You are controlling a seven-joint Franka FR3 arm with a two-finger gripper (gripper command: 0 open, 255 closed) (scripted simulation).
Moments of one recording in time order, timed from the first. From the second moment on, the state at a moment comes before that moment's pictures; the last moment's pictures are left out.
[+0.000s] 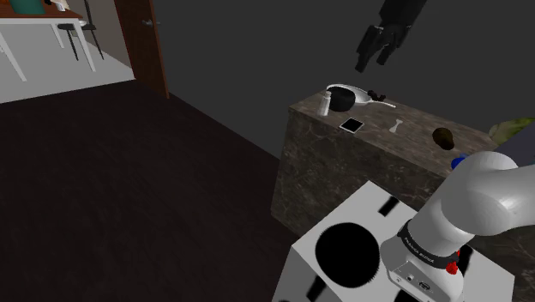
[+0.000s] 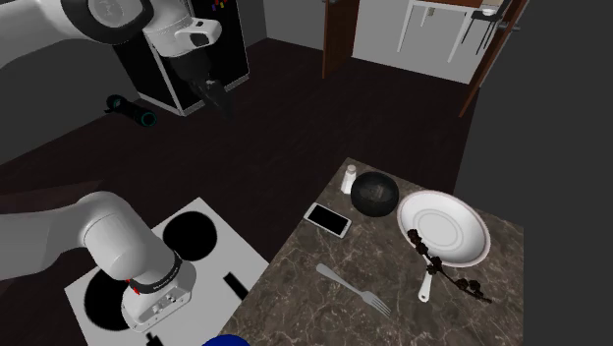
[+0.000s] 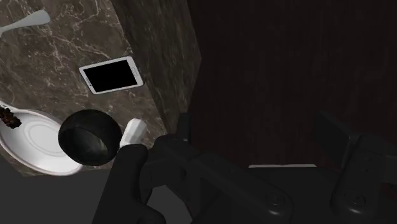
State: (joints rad) arm 0.01 -0.81 0.05 -2.28 -0.10 1.65 0.11
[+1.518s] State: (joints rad) arm -0.39 -0.27 0.71 -2.62 -1.01 1.99 0.93
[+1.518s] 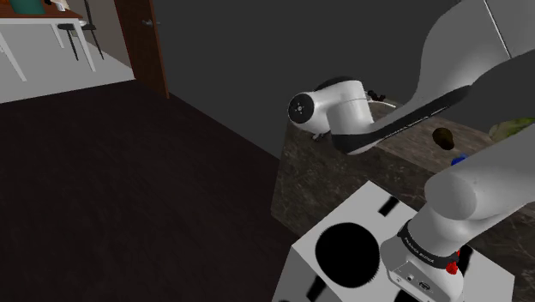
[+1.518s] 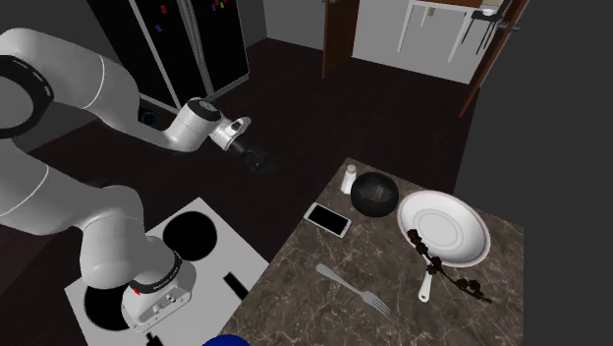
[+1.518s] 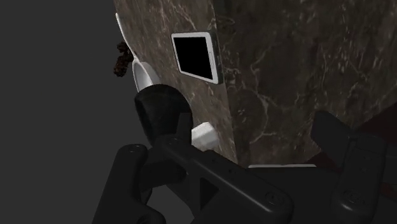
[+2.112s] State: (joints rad) arm -0.46 0.33 0.67 -2.48 -1.57 1.49 1.31
